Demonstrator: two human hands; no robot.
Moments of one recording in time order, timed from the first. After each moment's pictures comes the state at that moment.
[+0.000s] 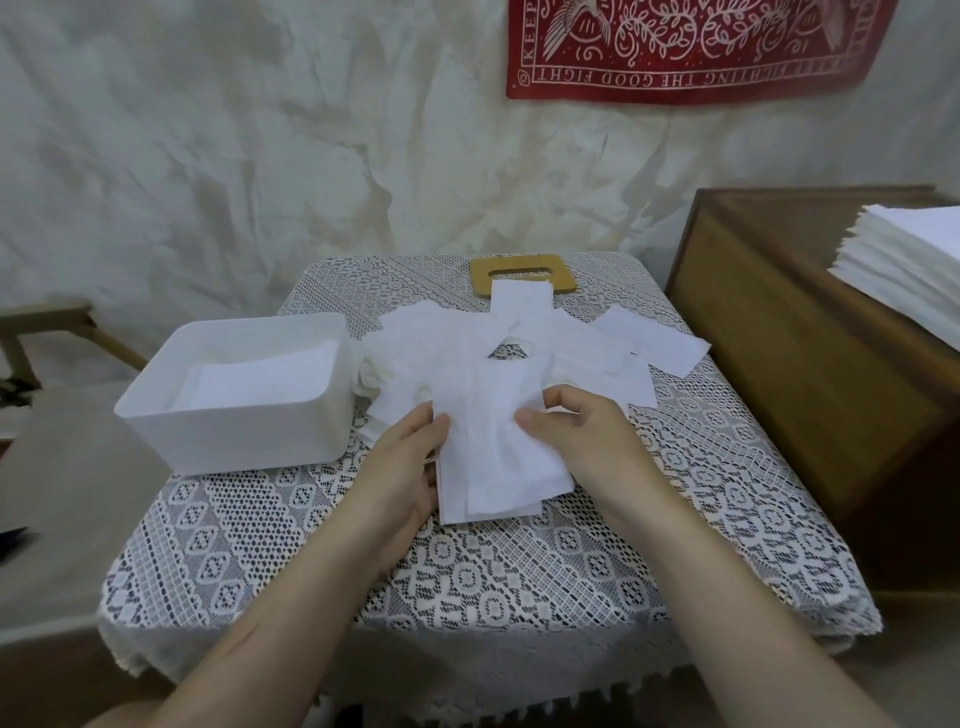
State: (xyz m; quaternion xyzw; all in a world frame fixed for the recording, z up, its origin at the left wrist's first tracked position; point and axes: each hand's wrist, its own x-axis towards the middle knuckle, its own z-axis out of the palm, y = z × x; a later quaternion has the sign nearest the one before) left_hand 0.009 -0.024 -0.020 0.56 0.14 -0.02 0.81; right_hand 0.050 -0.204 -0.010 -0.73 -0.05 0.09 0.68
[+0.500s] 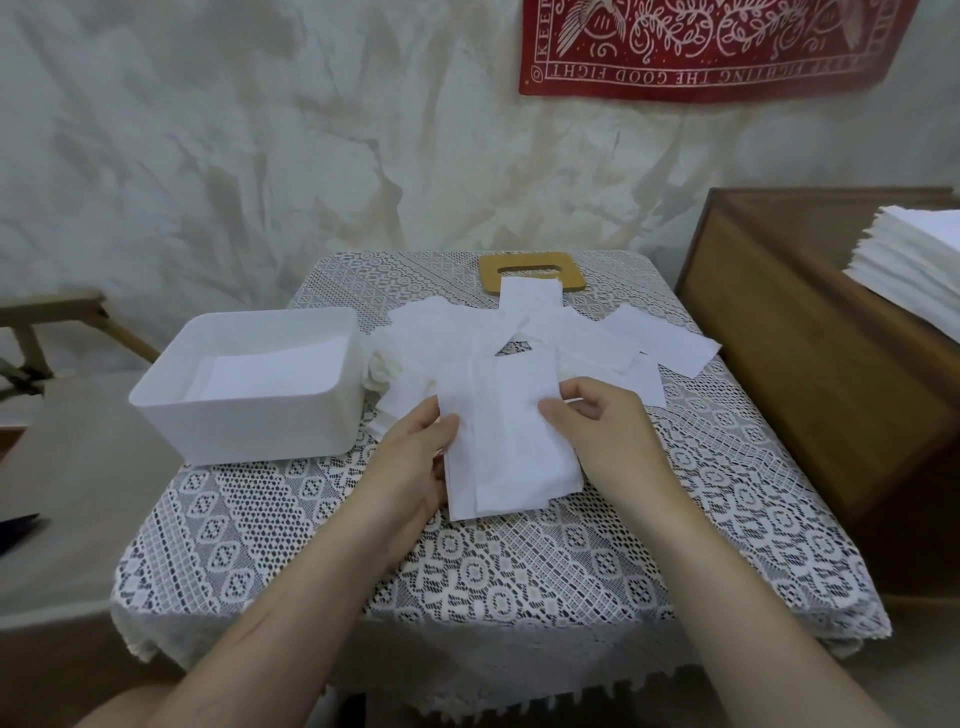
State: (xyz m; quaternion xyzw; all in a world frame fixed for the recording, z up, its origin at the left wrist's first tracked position) left_hand 0.008 -0.025 -0.018 0.58 0.14 -0.02 0.80; right_hand 0.053 -0.206 -0.013 -0.79 -0.06 0.02 0.61
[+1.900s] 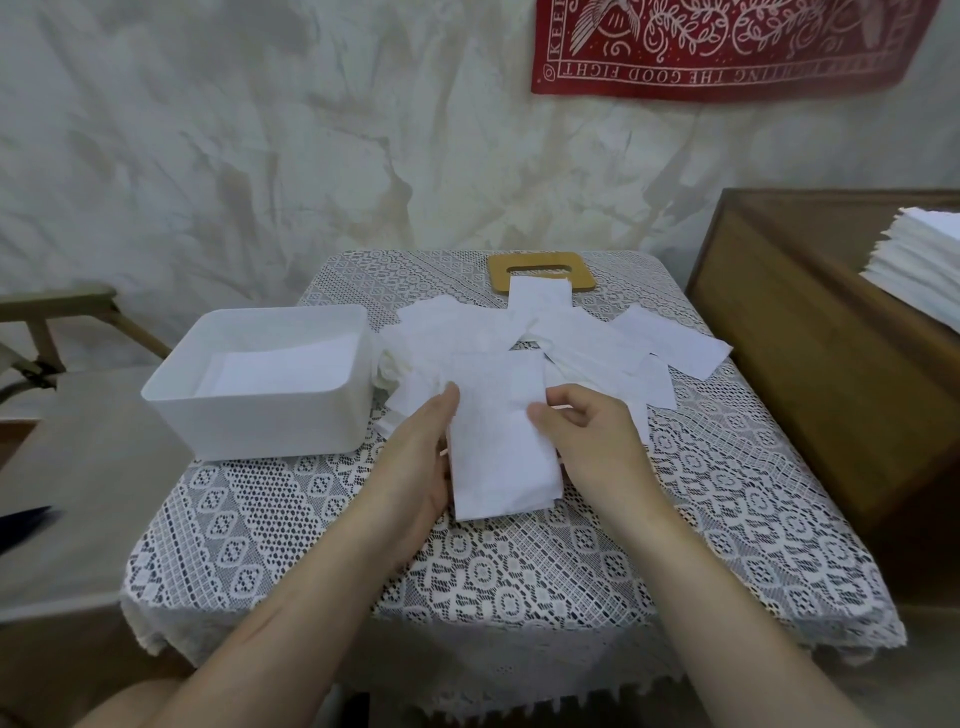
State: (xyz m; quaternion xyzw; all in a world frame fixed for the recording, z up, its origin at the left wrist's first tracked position) left_hand 0.005 -0.026 -0.016 0.54 0.13 -0.01 0.83; right_hand 0.047 -0.188 -0.017 -0.77 -0.05 0.03 0.63
